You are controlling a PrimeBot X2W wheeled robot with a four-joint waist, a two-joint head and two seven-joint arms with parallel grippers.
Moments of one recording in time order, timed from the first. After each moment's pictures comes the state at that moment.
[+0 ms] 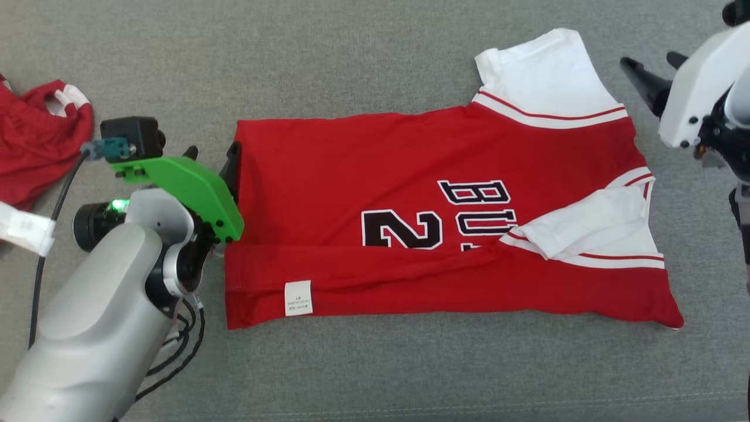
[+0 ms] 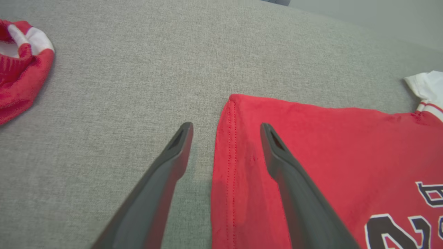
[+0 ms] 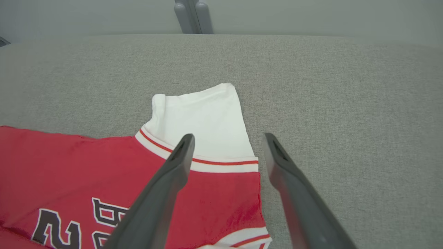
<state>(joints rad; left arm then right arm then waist) -0.70 0.42 -0.68 0.35 -0.99 0.29 0.20 -0.73 -0.35 0.02 0.18 0.44 0.13 0.83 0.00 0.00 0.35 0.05</state>
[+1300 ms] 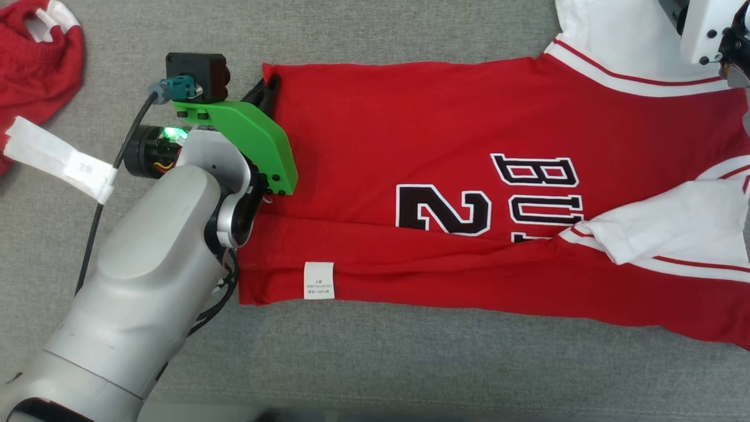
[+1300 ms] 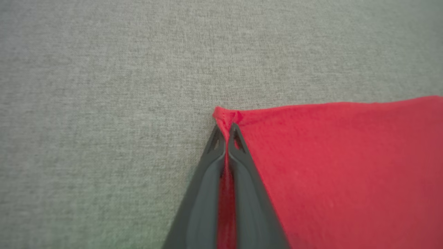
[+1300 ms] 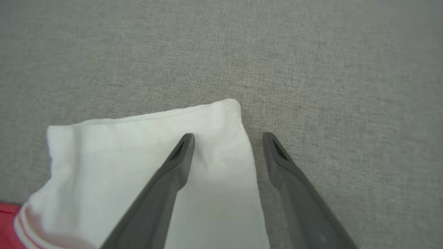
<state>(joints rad) -0.91 0.27 -0.78 0.55 -0.88 0.20 0.12 -1.08 -0.44 0.21 0.58 0.43 0.13 0.68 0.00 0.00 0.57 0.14</state>
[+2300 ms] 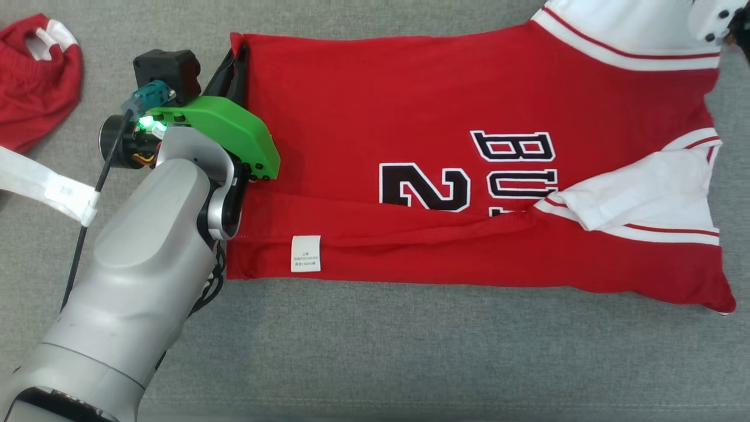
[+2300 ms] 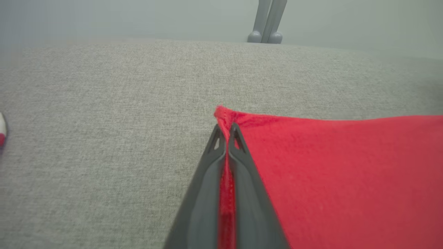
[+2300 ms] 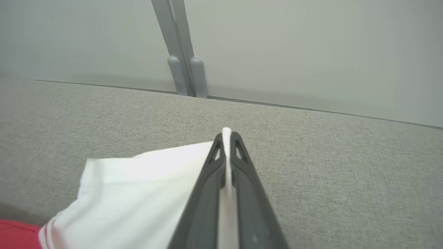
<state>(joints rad) -0.95 0.25 -0.75 0.67 -0.85 0.17 -0.14 -1.08 -0.43 0.20 0.58 0.43 0.13 0.35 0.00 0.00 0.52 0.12</state>
